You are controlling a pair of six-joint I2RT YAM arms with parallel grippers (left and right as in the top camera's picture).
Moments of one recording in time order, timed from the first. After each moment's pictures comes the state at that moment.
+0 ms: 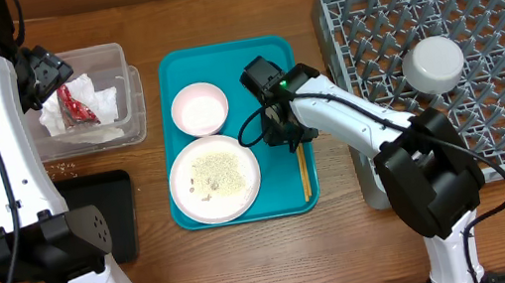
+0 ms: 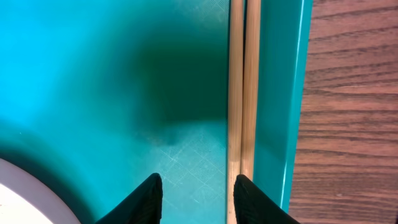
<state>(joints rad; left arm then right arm) 0.21 2.06 2.41 -1.69 -0.22 -0.63 0.60 2.09 1.57 -0.93 0.07 0.64</state>
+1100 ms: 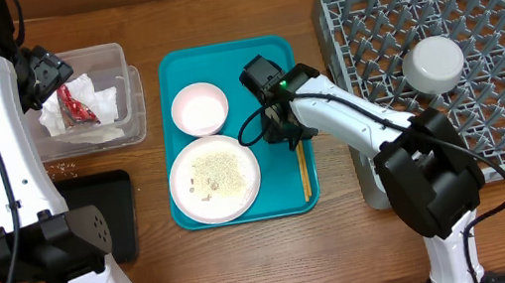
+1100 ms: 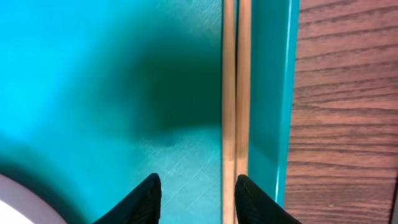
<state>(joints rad) 0.21 2.06 2.41 -1.69 -0.22 -0.63 0.60 2.10 1.57 -0.91 0.11 0.64</state>
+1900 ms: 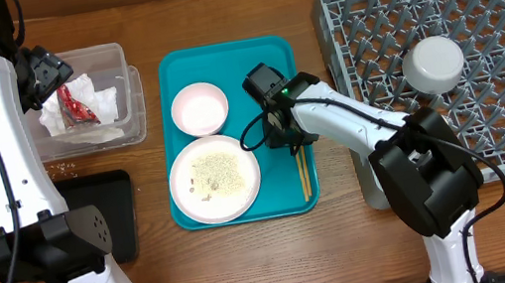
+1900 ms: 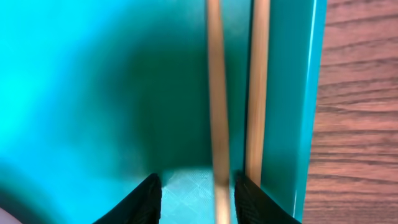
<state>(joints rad) 0.21 2.06 2.41 -1.69 -0.22 -0.63 0.60 2.10 1.50 -0.83 0.09 0.64</state>
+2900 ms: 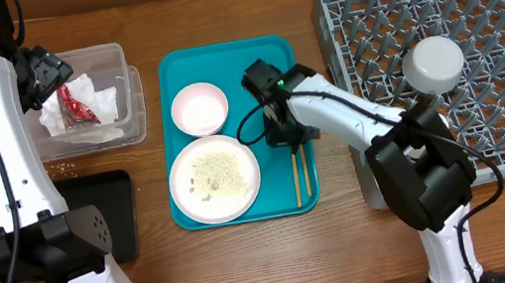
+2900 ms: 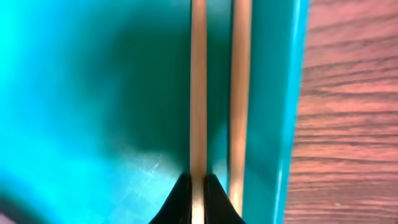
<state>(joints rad) 0.21 2.06 2.41 -1.69 -0.22 -0.63 0.58 2.14 1.60 -0.98 0.08 0.65</state>
